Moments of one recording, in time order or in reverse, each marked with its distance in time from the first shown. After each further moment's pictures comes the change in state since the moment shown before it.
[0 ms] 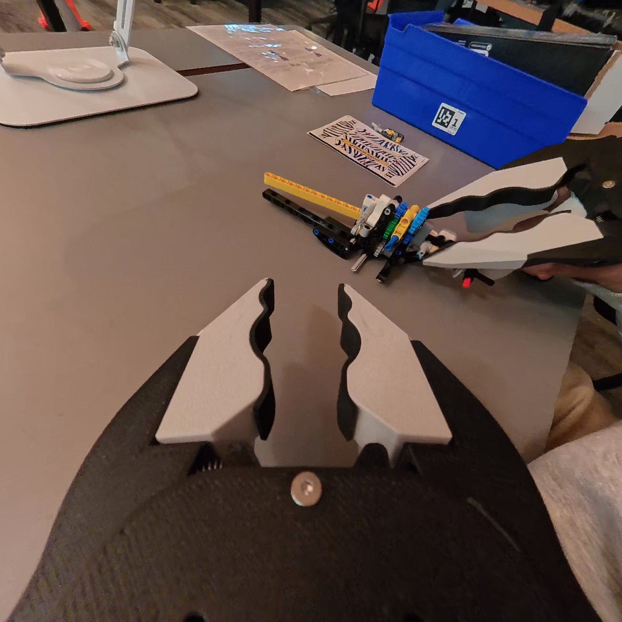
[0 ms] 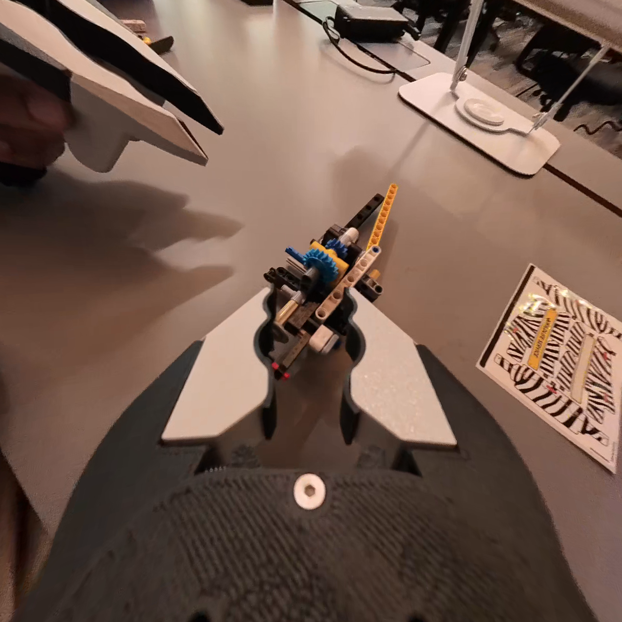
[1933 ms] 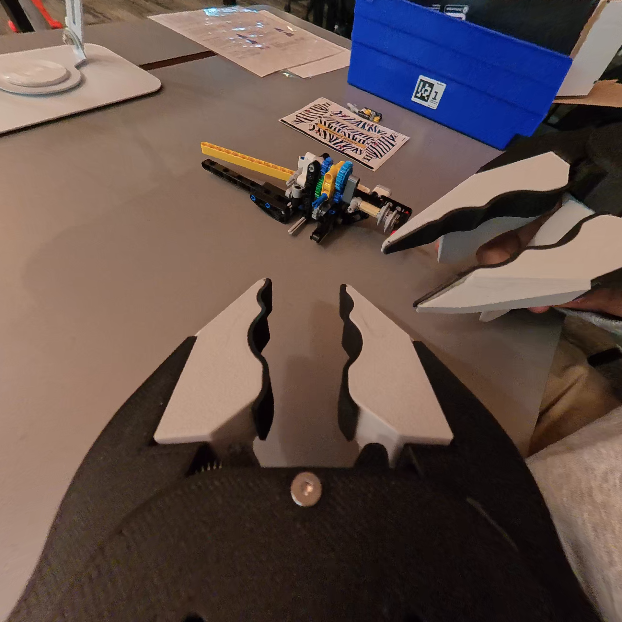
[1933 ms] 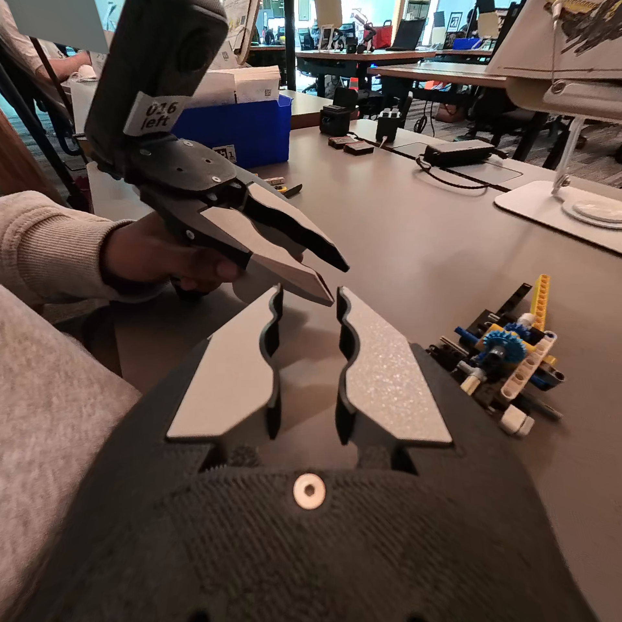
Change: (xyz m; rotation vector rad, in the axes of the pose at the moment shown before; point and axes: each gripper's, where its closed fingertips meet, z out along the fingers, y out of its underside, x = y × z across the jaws) left arm 0.022 0.006 0.007 -0.037 0.033 0.069; right arm -0.074 -0.064 0.005 0.299 -0.259 0.090
